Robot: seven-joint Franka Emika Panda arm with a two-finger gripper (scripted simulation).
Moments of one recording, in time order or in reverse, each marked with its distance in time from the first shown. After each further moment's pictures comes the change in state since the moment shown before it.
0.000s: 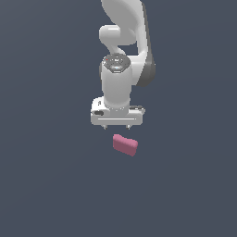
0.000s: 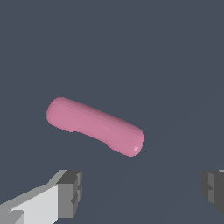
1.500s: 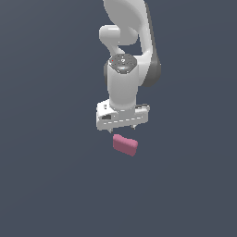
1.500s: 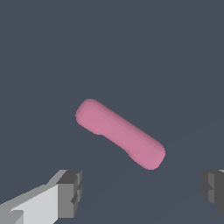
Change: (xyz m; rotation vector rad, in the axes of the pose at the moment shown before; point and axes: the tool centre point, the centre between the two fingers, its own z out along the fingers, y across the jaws) arm 0.011 -0.023 -0.003 0.025 0.013 -0.198
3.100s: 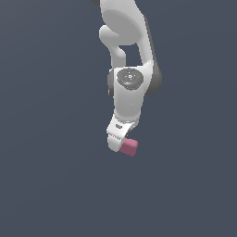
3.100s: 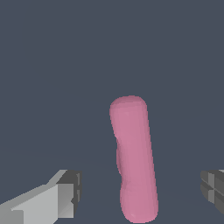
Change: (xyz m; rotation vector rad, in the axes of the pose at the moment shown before) arm 0.018 -0.010 0.029 -0.001 -0.025 -0.867
